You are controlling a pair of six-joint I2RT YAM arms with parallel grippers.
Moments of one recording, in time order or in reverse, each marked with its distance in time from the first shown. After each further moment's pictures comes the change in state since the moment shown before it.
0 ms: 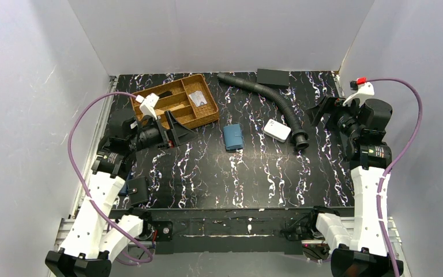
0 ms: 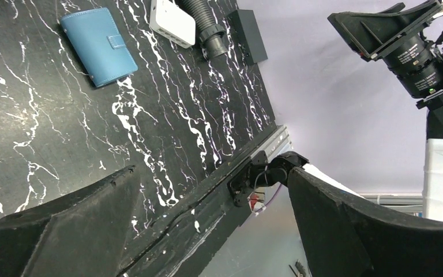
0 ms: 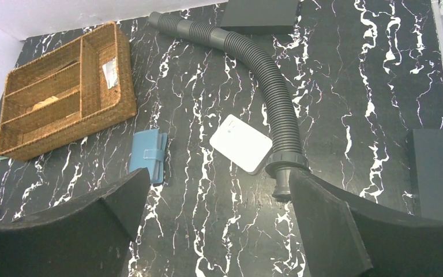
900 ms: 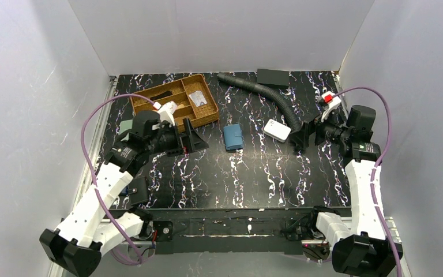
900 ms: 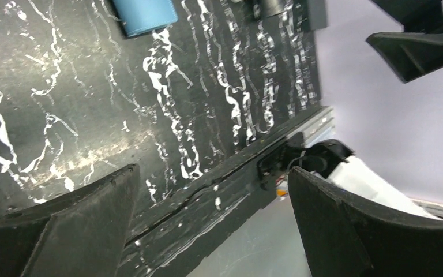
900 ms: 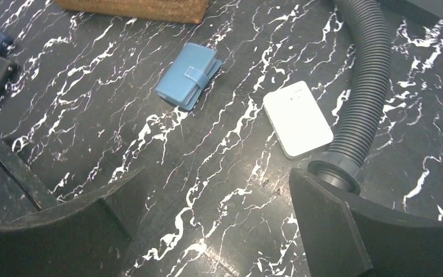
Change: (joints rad) left arm -0.175 0.065 0.004 -0.115 -0.215 -0.004; right arm -0.004 0.046 -0.134 -0.022 -0.422 -0.419
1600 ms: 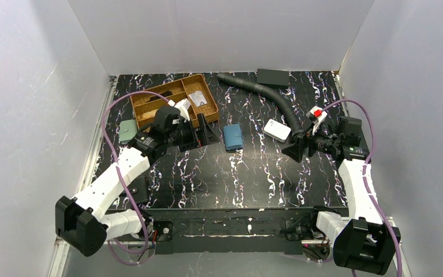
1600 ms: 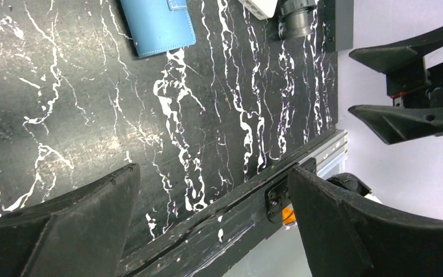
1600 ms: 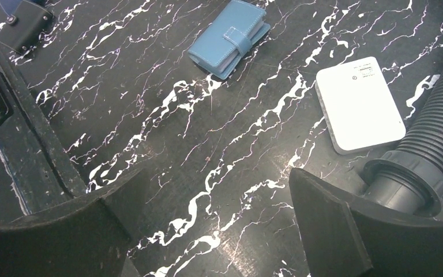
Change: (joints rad) left arm -0.132 0.210 -0.002 0.138 -0.185 -0.055; right arm 0.000 0.061 -0.203 0.048 -0.186 -0.165
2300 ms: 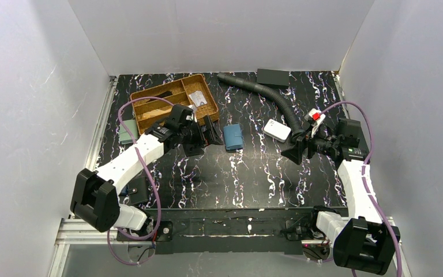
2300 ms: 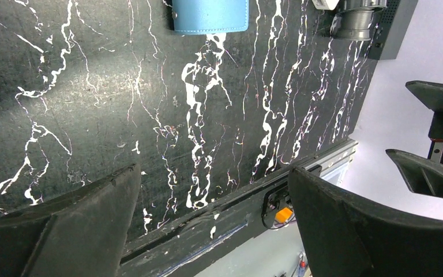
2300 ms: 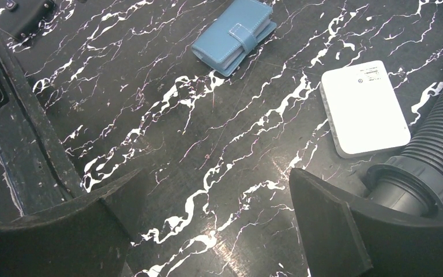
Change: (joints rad) left arm -0.001 0.224 0.033 -0.020 0.003 -0.120; right arm 0.000 0.000 -0.023 0.005 -0.024 -0.061
